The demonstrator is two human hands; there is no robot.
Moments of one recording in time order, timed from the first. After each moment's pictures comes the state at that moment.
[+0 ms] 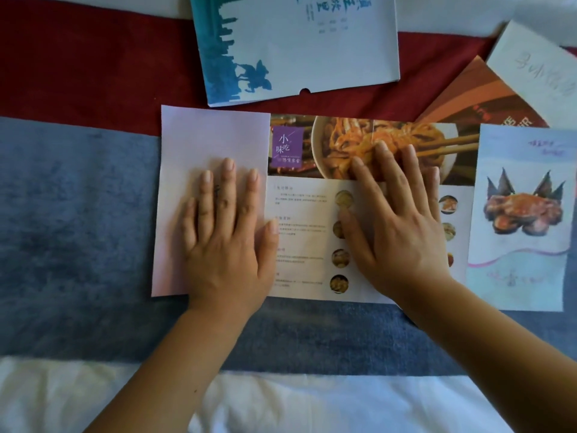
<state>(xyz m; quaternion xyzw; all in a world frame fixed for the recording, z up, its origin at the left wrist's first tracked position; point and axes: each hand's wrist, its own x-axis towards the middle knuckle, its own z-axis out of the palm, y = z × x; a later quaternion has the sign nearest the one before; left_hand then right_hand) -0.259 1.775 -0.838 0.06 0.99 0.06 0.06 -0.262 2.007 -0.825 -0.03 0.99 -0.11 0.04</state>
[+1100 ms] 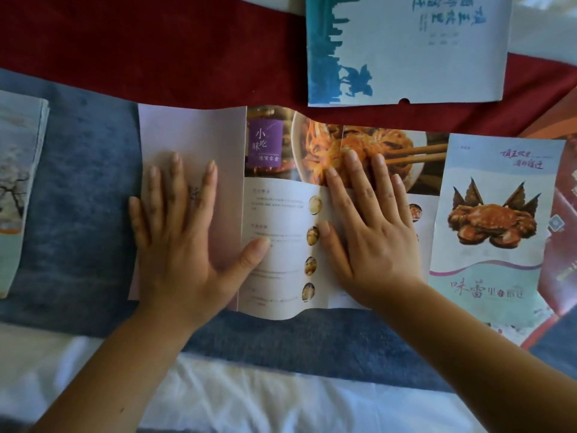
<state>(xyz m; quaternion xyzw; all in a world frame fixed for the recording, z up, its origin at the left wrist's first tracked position) -0.267 1.643 -0.811 -0.02 0.97 0.20 0.15 -0.277 1.895 -0.835 -0.13 0.98 -0.10 0.08</state>
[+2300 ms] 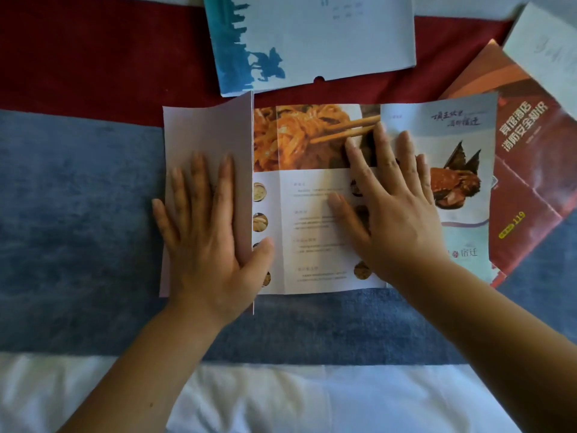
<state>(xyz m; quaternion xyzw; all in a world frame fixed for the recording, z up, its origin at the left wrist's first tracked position) -0.262 1.741 -0.810 0.01 0.96 0.26 0.15 -0.273 1.982 -0.825 -0.01 0.99 -0.12 0.12</state>
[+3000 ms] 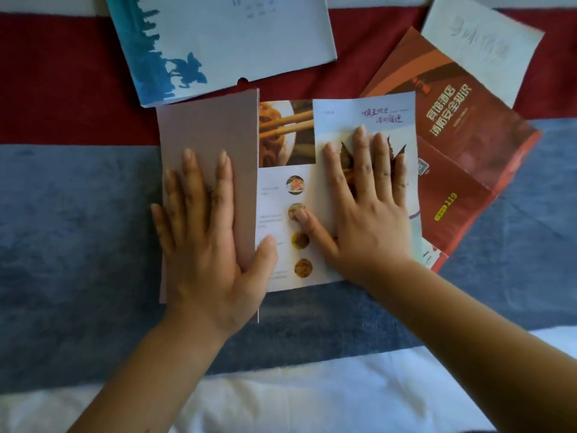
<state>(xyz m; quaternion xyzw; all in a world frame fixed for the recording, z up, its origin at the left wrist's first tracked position) -0.261 1.804 -0.797 0.05 0.95 0.27 0.16 -0.251 2.014 -0.828 0.02 0.99 -0.04 0.11</state>
